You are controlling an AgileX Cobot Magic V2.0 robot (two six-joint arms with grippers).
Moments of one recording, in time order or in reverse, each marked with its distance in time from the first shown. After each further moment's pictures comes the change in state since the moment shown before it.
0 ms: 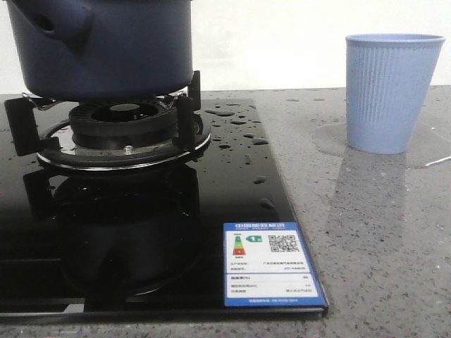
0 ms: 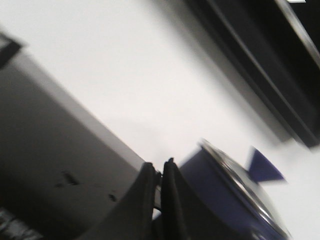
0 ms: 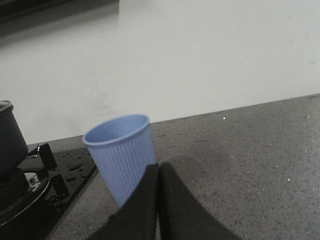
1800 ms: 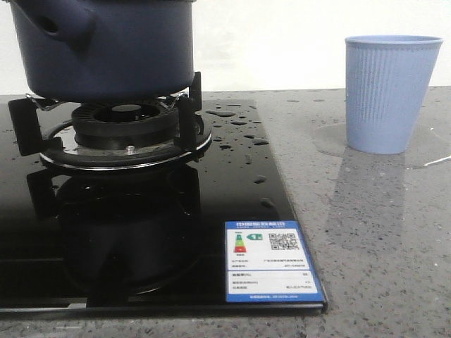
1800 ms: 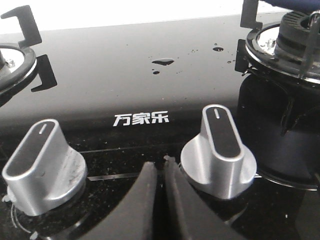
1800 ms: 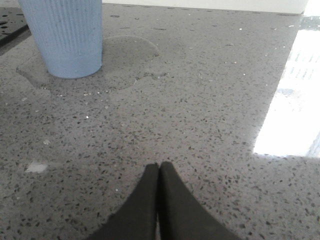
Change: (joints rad) left arm 0.000 -0.006 0.126 0.813 0.272 0.001; right arm 0.000 -0.035 0.165 -0.228 0.200 -0.045
